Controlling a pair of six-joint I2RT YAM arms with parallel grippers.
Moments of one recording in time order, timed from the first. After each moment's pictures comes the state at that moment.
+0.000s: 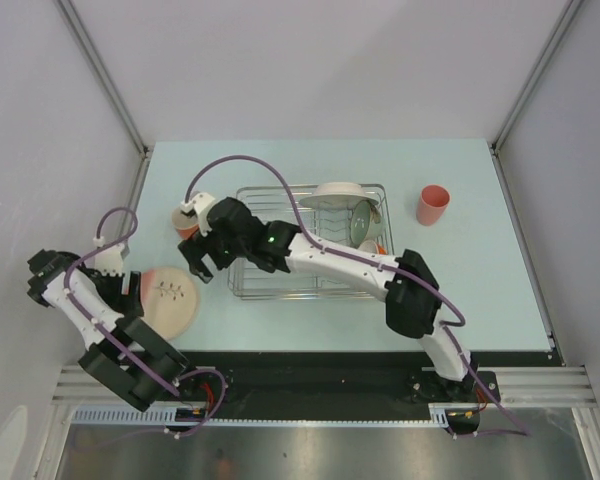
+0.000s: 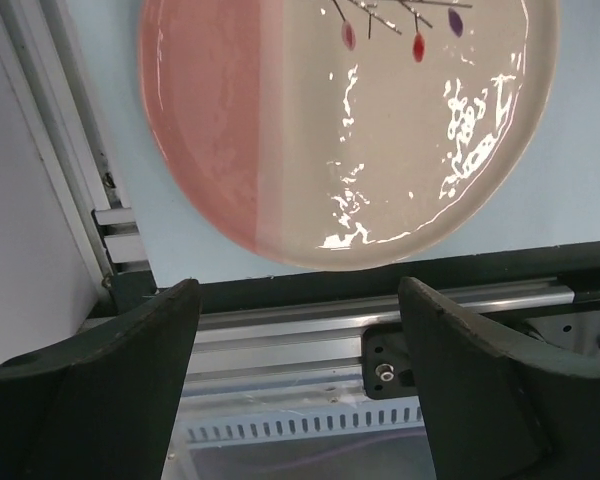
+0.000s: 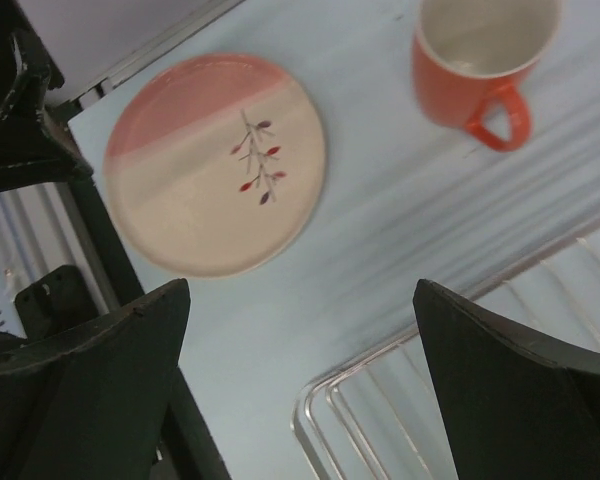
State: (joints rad) left arm 0.89 1.18 0.97 -1.14 0.34 0.93; right arm 1.14 2.11 1.99 -0.37 -0.01 0.17
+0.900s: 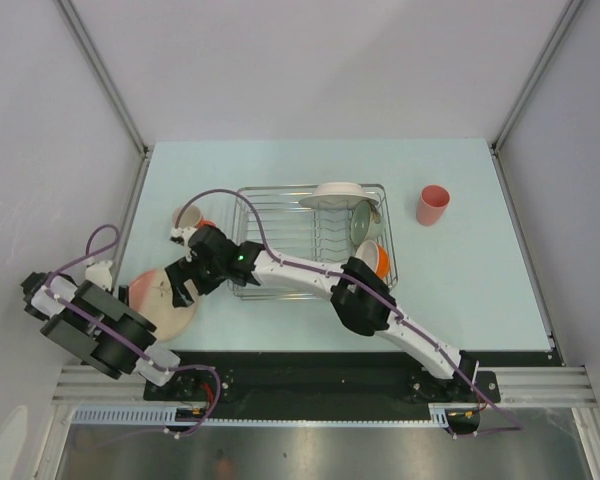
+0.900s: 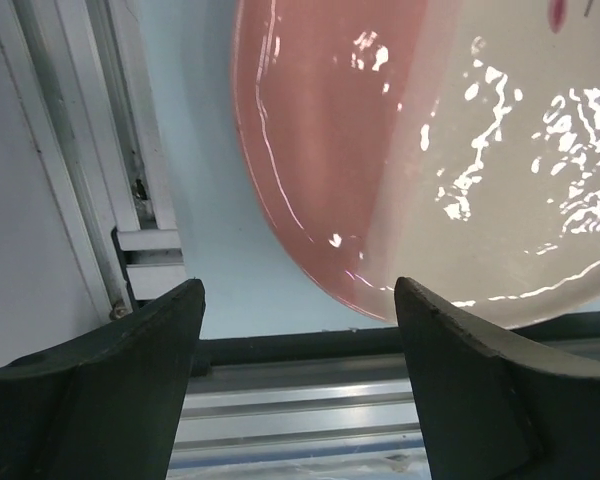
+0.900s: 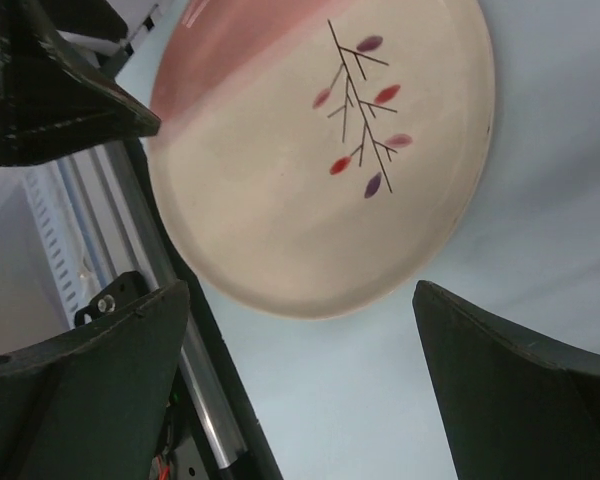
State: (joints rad) left arm 1.06 1.44 0.86 -0.87 0.34 1.02; right arm 1.16 2.52 2.27 -0.37 -0.28 0.46
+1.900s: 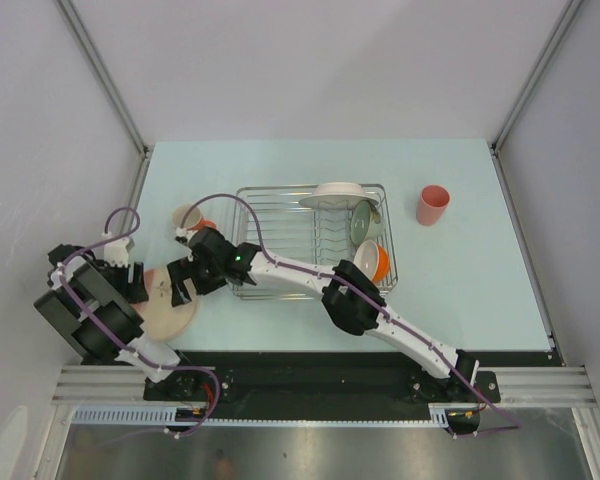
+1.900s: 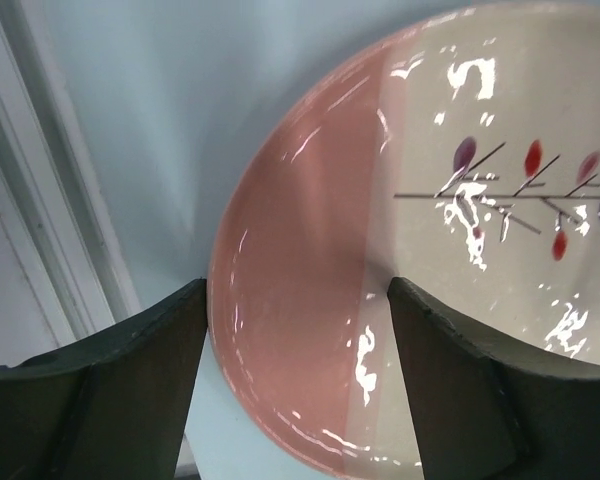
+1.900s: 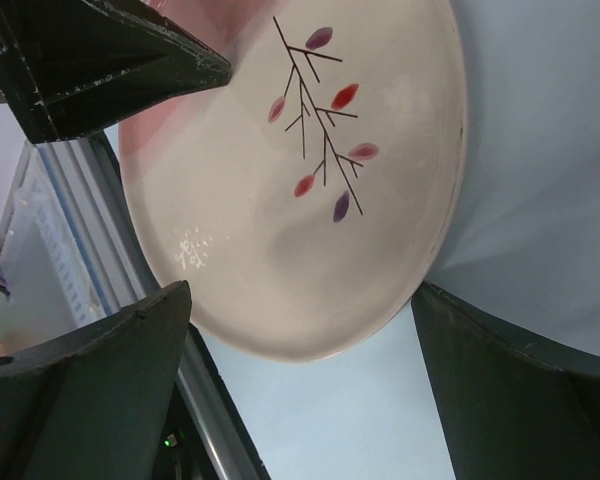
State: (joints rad) left arm 0.82 1.59 0.87 -0.64 0.41 0.88; right arm 1.15 2.68 2.42 -0.40 -0.32 0.60
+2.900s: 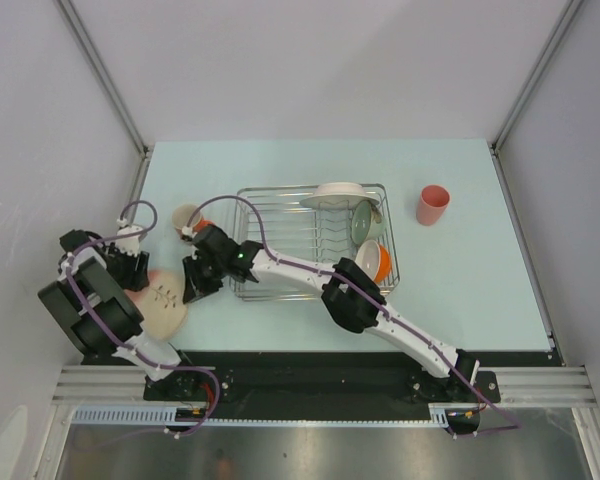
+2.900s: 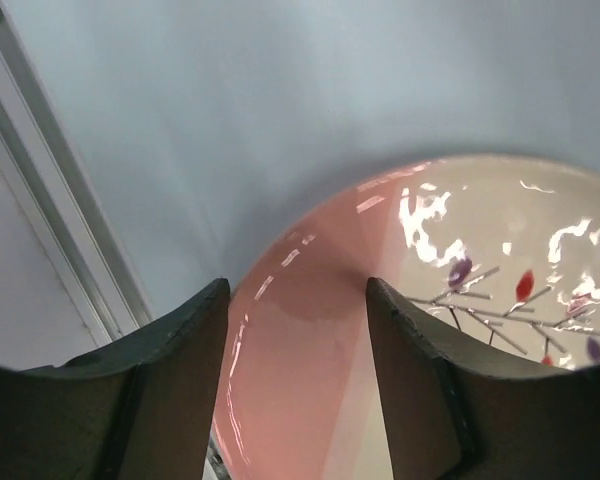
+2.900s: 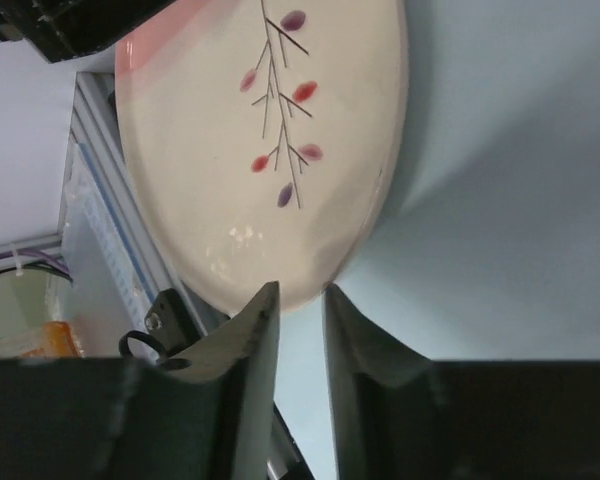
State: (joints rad) left arm 0.72 1.61 0.90 -0.55 0.46 0.95; right arm 1.12 2.69 2.42 -0.41 -0.42 0.73
